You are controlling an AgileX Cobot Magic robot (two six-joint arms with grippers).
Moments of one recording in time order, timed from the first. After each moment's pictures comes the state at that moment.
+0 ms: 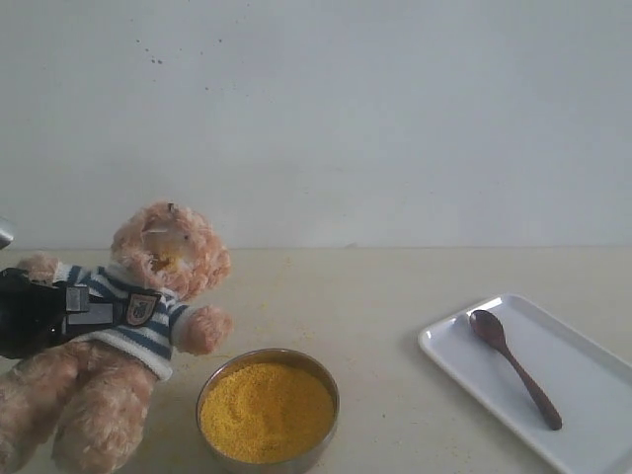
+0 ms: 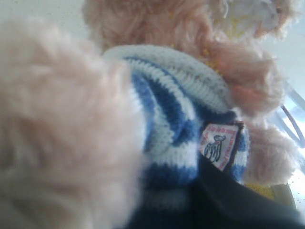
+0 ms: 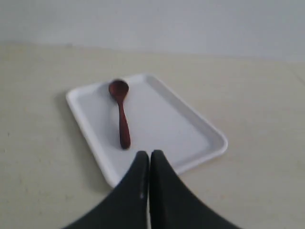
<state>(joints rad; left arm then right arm) 0.11 1.68 -0.75 -1.72 0.71 1.67 0.07 0.28 0.00 -0.15 0.08 0.11</state>
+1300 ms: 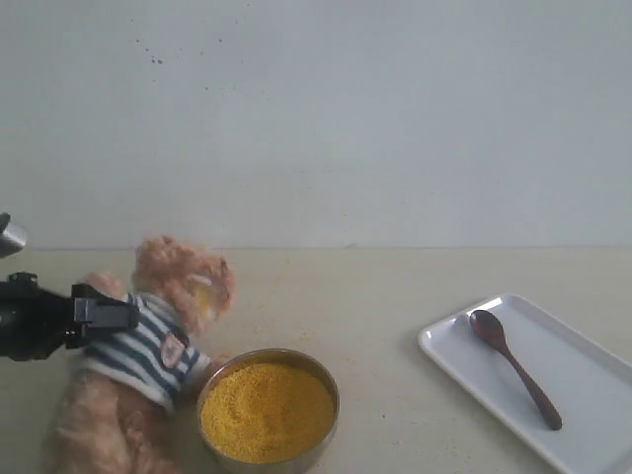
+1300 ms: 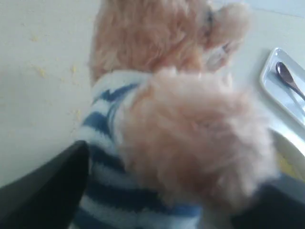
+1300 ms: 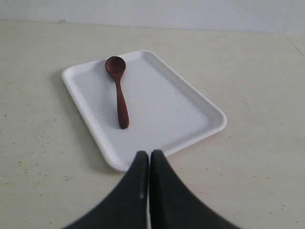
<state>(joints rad) 0.11 1.76 -0.79 -1.73 0.69 1.75 0.07 0.24 0.00 -0.13 0.20 0.11</state>
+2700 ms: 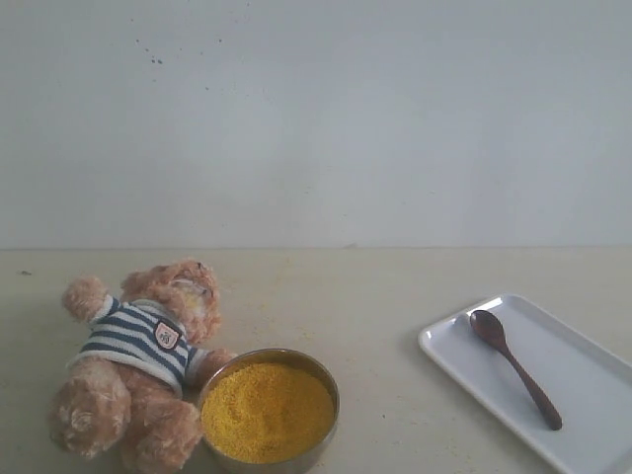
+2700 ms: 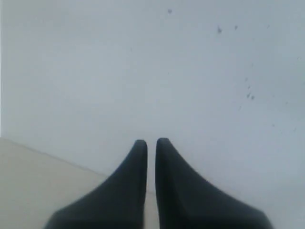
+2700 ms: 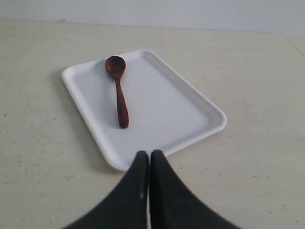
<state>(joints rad) 0.25 1.13 -0.93 -1.74 0.11 1.46 0.07 0.24 0.00 -0.13 0.20 0.11</state>
